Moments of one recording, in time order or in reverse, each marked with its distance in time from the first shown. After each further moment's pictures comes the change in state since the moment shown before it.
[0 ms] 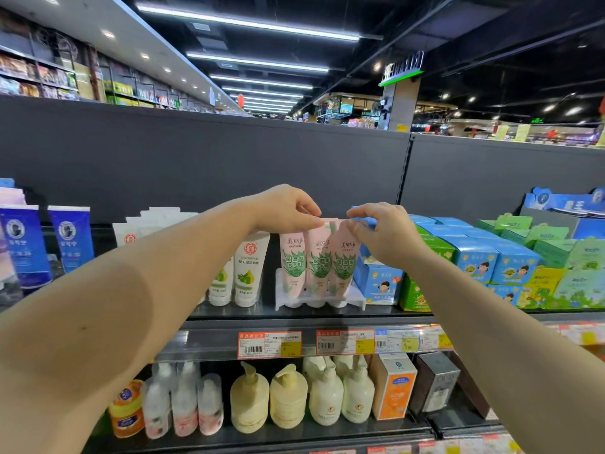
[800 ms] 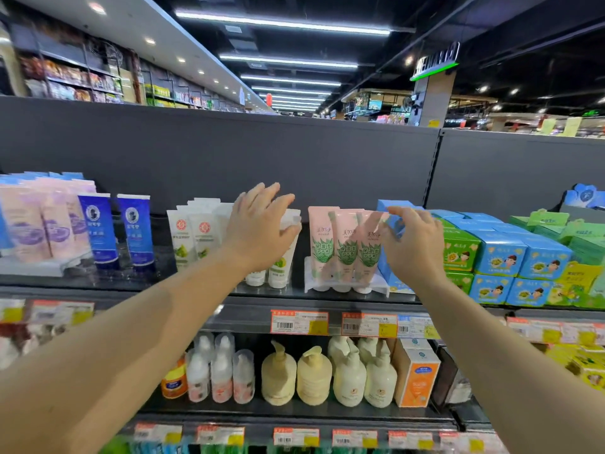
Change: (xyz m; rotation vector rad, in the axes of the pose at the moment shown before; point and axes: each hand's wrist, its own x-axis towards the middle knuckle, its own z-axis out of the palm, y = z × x) left_hand -0.076 -0.051 0.027 0.525 0.530 -0.074; right_hand -0.038 -0.001 0.028 0.064 0.260 0.099
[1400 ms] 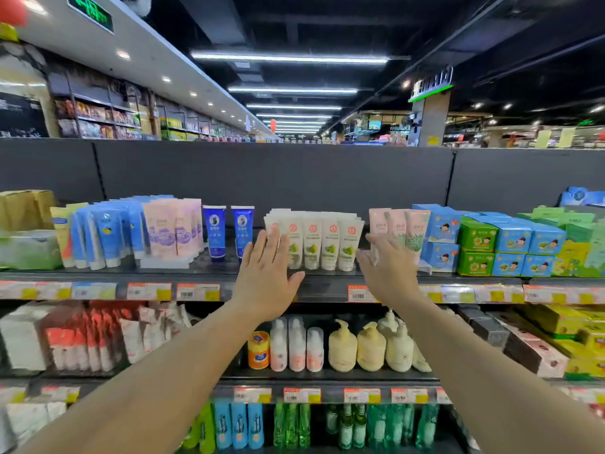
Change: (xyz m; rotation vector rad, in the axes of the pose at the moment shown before) left_hand -0.169 -0.089 -0.092 0.069 -0.165 -0.064; right_hand -0.148 -0.165 -0.002 0.071 -0.189 0.030
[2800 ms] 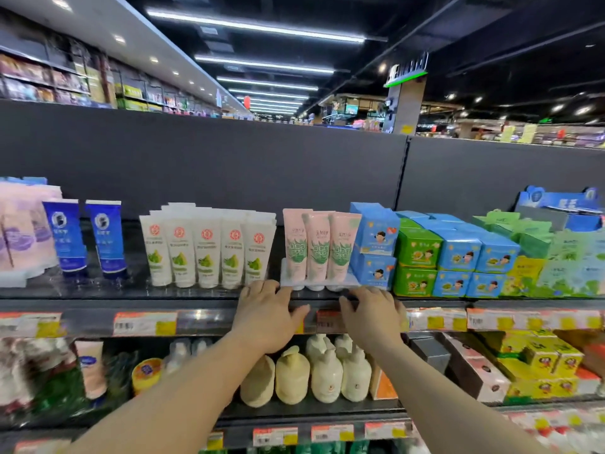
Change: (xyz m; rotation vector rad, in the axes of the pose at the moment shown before) left_hand 0.104 0.155 0.133 -0.019 -0.266 -0.008; right_hand 0.069 0.193 0.006 -0.342 -0.110 0.175
